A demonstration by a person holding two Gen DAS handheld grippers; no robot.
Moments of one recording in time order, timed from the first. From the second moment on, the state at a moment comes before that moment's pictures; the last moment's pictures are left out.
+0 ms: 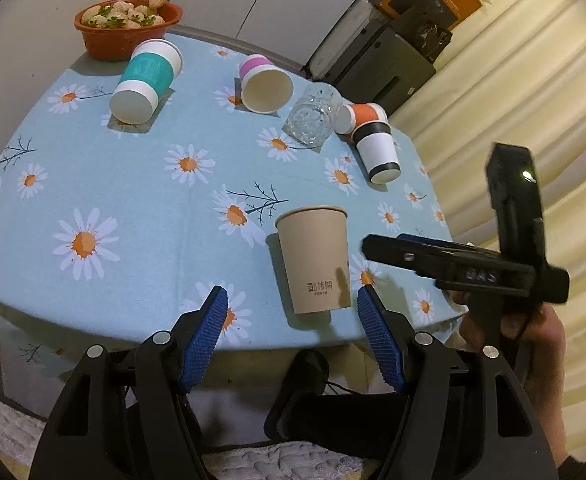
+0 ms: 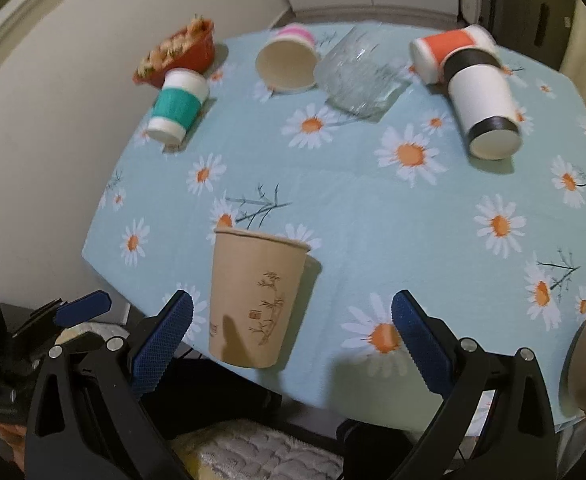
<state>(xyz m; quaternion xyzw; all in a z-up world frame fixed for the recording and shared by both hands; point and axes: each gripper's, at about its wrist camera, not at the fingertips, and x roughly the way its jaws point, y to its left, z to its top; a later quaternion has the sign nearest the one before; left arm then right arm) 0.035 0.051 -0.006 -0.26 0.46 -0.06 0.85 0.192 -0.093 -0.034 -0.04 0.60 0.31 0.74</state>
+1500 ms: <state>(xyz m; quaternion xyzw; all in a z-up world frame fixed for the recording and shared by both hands) 0.043 0.060 -0.030 -0.29 0.43 -0.06 0.85 0.170 -0.090 0.001 -0.03 0.51 0.29 0.81</state>
